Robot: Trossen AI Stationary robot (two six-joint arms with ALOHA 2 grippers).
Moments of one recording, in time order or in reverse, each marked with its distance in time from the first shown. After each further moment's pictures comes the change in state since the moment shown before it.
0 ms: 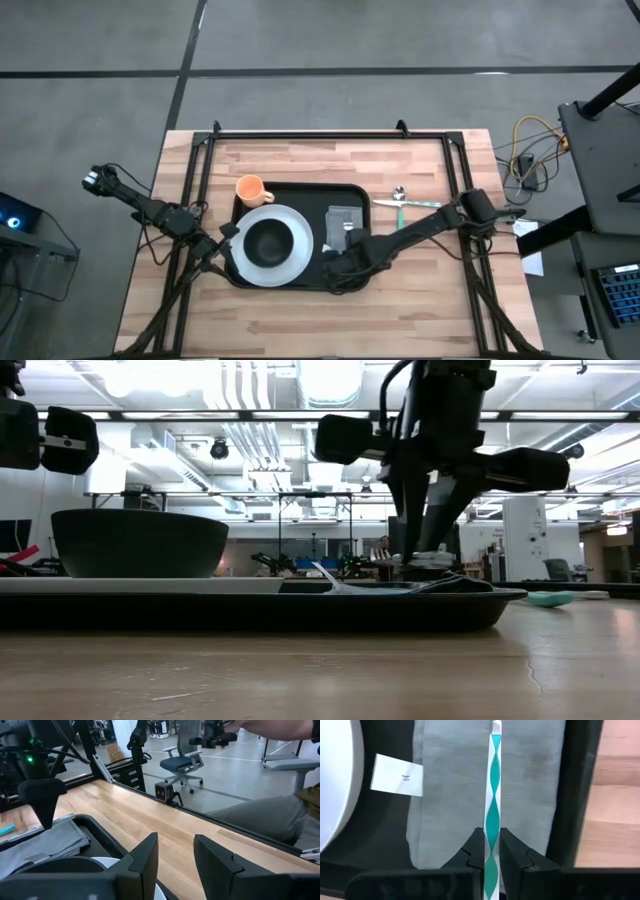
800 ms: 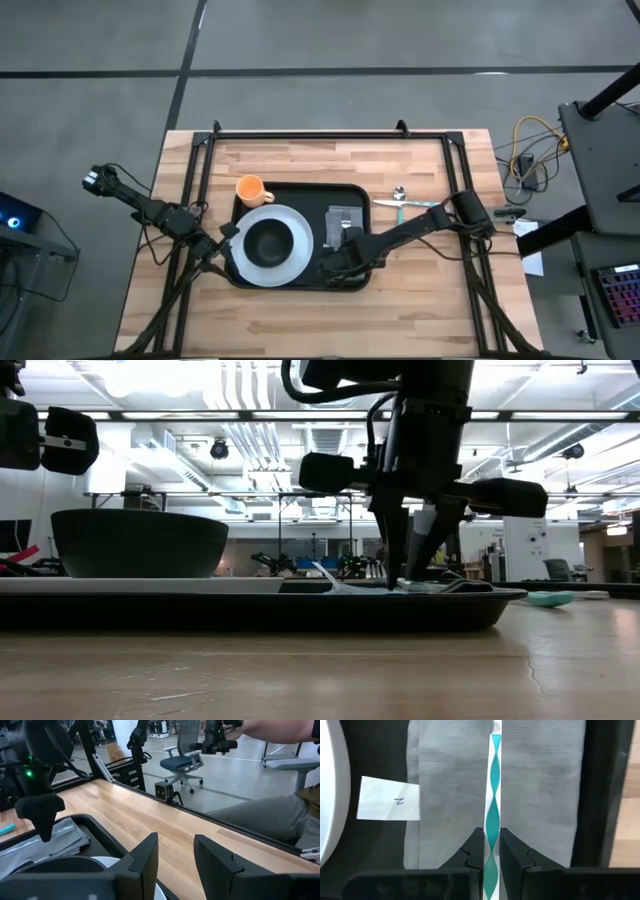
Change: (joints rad) left arm 0.000 0.001 0.000 0.000 0.000 0.000; right arm -0.037 0.064 0.013 0.034 0.004 0.006
